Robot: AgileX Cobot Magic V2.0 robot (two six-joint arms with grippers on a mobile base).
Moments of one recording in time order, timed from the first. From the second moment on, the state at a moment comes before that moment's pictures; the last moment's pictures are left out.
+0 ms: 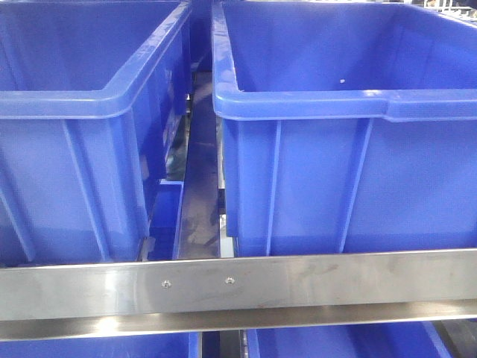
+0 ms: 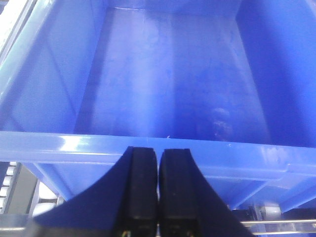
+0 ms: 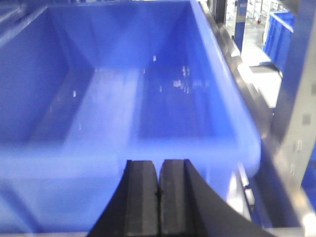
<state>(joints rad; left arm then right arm) -0.17 0.45 -0.46 0.18 0.49 -0.34 0.10 0.17 -0.12 -0.07 0.14 0.20</state>
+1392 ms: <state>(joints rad) -0.17 0.45 -0.46 0.18 0.49 -0.34 0.10 -0.01 0.03 -0.07 0.14 0.20</state>
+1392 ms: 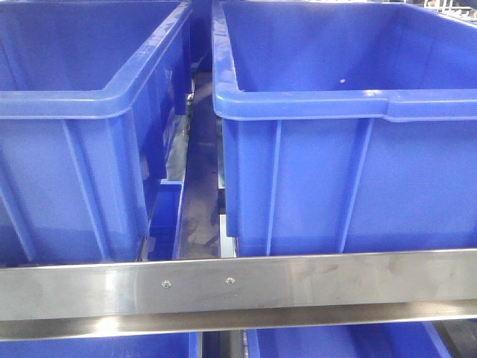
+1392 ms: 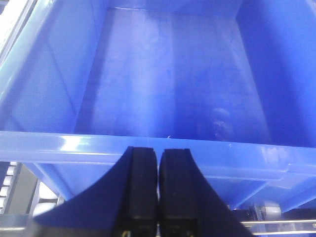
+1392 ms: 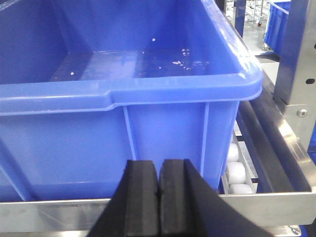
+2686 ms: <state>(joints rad) -0.15 0.12 -0.14 0.14 0.22 -0.34 0.10 -0.01 0.03 -0.07 0.14 0.20</state>
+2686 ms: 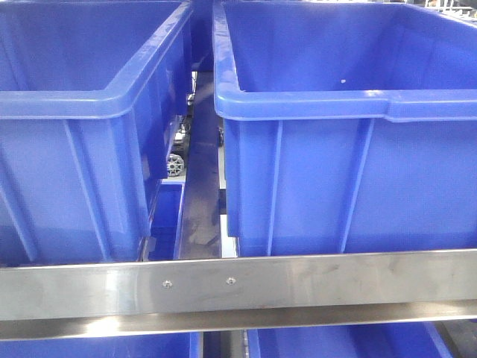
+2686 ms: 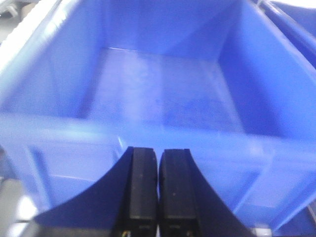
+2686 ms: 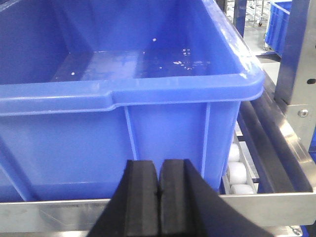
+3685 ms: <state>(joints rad) -0.11 0.00 0.01 0.12 0.06 -0.34 0.10 -0.01 0.03 -0.07 0.14 0.20</state>
